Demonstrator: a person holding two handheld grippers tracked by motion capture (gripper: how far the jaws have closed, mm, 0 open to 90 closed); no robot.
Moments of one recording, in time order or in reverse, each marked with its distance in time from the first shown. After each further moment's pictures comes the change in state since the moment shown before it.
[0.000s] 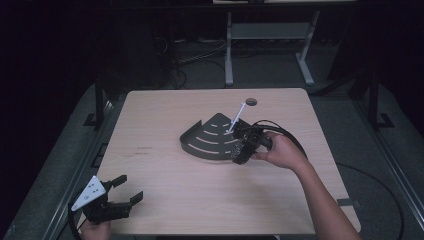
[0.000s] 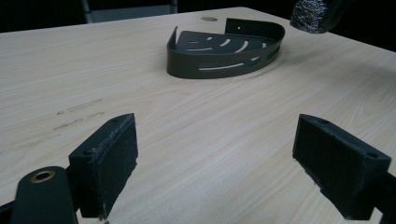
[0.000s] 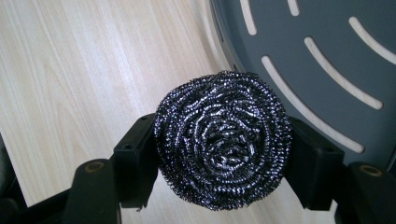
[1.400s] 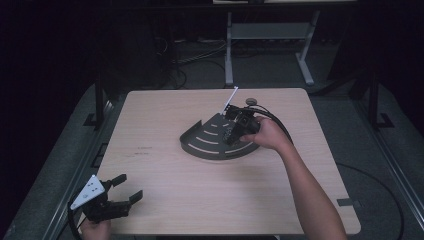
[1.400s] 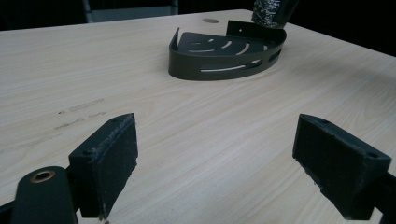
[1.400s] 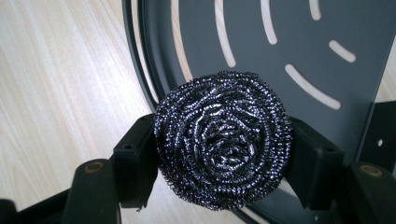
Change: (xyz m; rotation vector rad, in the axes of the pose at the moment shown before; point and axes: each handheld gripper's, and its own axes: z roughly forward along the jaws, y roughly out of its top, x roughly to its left) left arm 0.003 0.000 0.000 -0.018 -0.004 -0.018; right arm -0.053 0.039 0.014 -0.031 0.005 0.089
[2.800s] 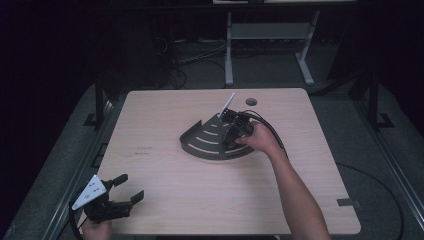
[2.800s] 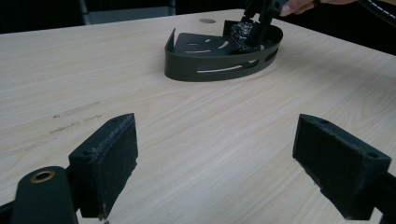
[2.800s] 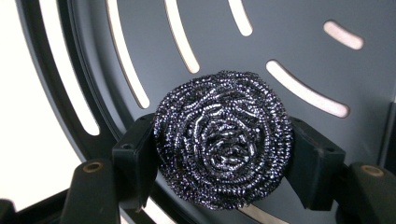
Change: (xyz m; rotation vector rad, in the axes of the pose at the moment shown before) left arm -0.002 0.001 0.002 0.013 -0.004 0.019; right arm -0.022 0.004 0.049 0.032 -0.018 0.115
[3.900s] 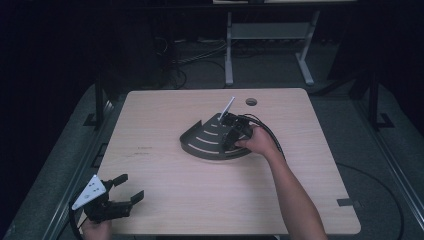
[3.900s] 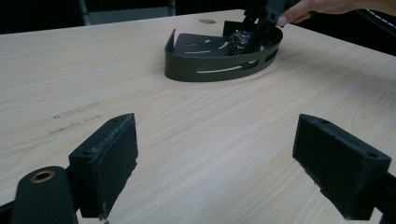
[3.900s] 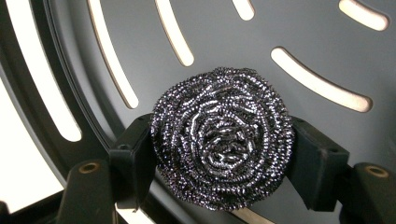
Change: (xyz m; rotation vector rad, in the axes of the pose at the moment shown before) left arm 0.000 0.000 0.000 -0.004 0.000 -0.001; right arm -0.003 -0.004 0.015 0.012 0.003 0.029
